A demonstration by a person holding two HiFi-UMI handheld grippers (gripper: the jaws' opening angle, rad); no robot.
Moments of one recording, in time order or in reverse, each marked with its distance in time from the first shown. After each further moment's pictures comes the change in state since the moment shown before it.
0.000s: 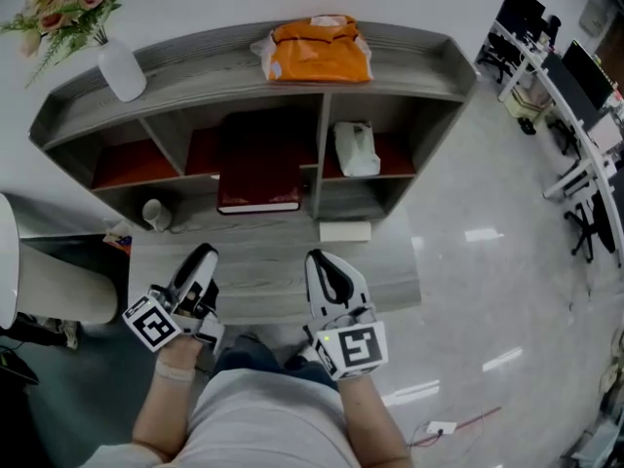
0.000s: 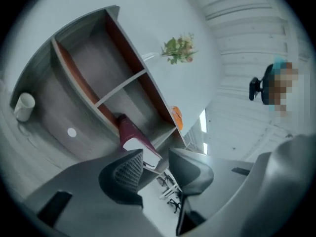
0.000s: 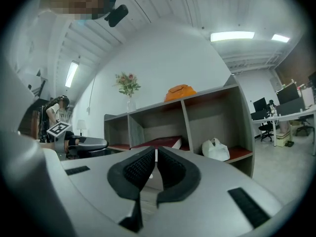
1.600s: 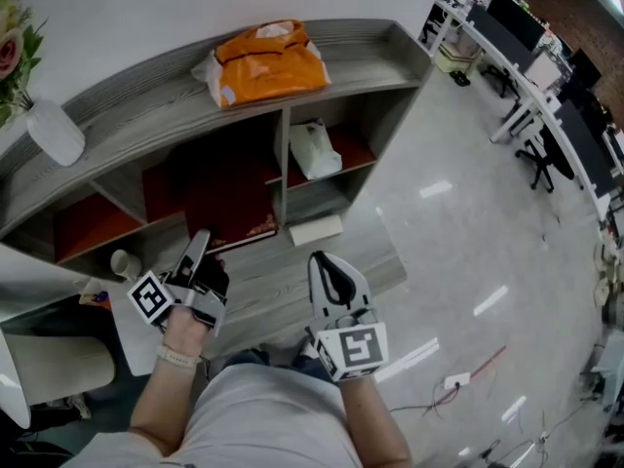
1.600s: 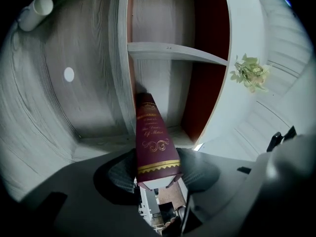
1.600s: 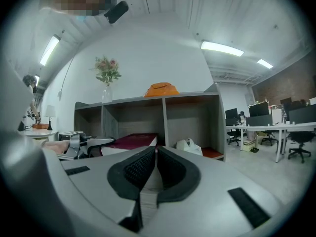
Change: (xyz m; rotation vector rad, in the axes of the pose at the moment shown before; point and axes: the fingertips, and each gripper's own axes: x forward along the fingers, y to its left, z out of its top) left arm 0.111 0.067 0.013 -0.593 0.089 -0.134; right arm 0.016 -0.030 0.003 -0.058 0.061 -0.327
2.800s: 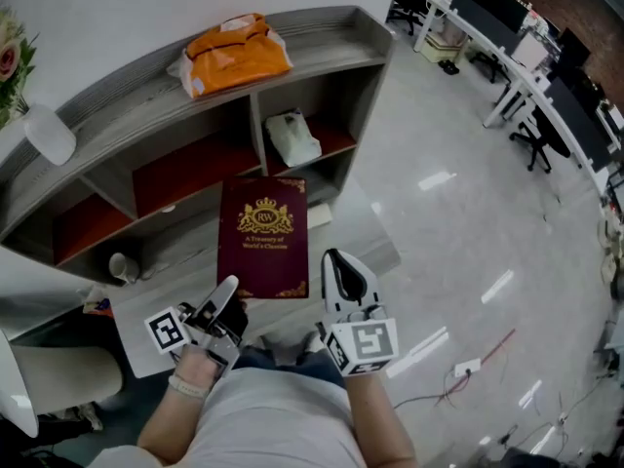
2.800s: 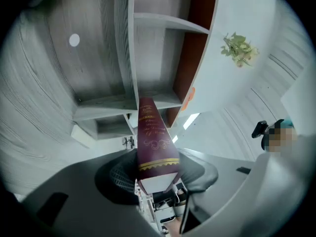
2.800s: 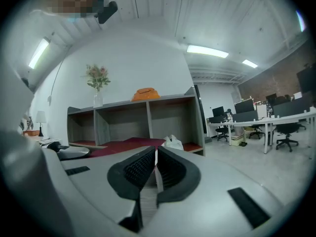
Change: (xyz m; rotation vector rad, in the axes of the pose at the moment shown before) left arm -0.054 -0.016 -0.127 -0.055 0.298 -0.062; right arm -0.061 -0.036 -0.018 0.065 -0.005 -0.117
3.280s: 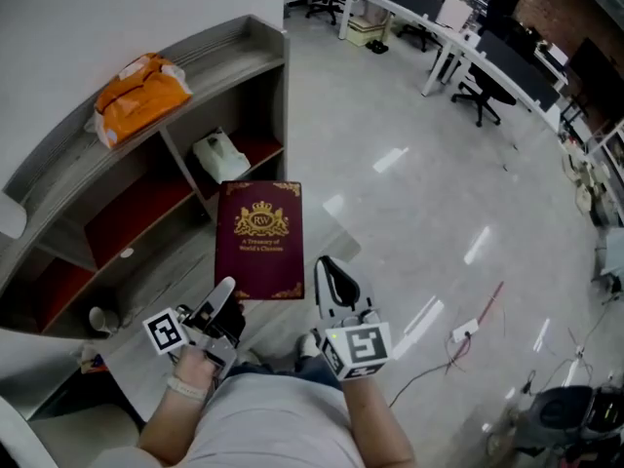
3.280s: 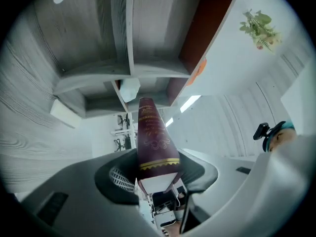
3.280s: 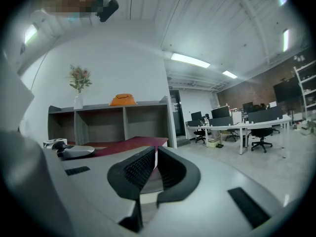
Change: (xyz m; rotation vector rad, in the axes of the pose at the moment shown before) left arm 0.082 0.002 -0.049 -0.058 0.250 -0.051; right arm -0.058 -0.067 0.007 0.022 -0.016 -0.241
